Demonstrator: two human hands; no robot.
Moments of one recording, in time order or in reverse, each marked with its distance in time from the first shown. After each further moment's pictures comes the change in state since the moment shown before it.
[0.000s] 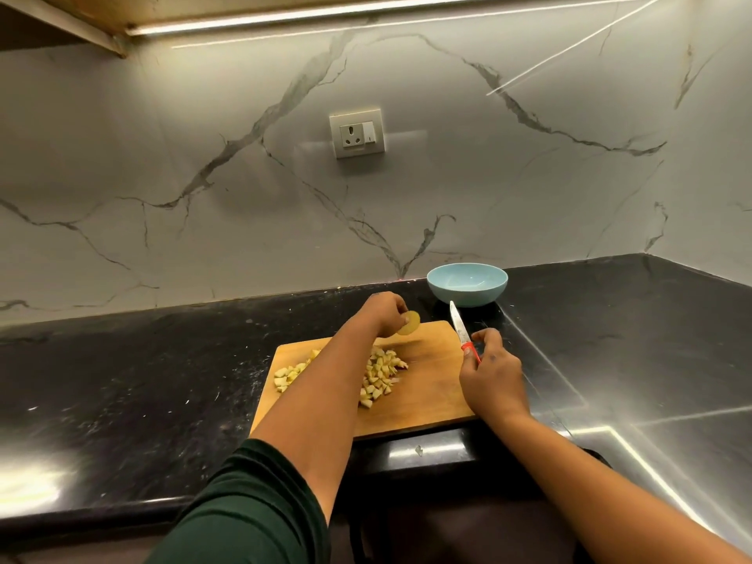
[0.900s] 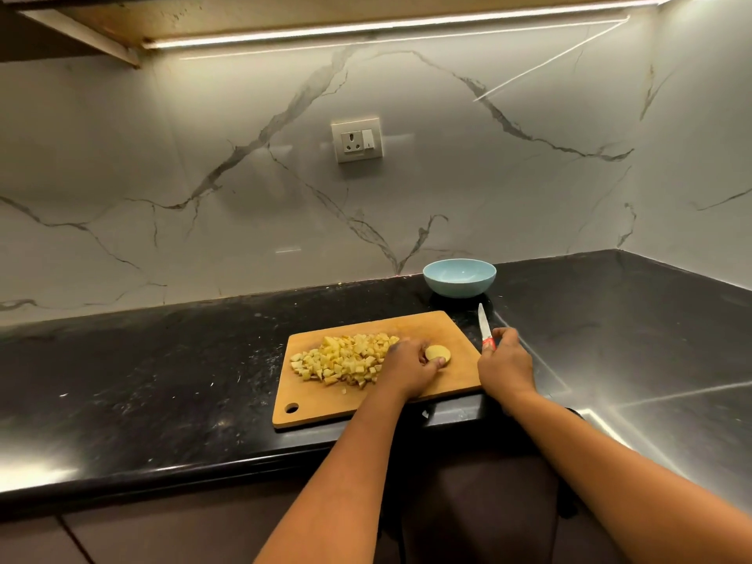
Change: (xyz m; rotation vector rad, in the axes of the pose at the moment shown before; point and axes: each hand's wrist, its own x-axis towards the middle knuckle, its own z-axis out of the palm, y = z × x) left_hand -0.124 0.012 0.053 -0.169 0.100 0.096; right_hand -0.027 -0.011 -0.030 0.016 -0.004 0.246
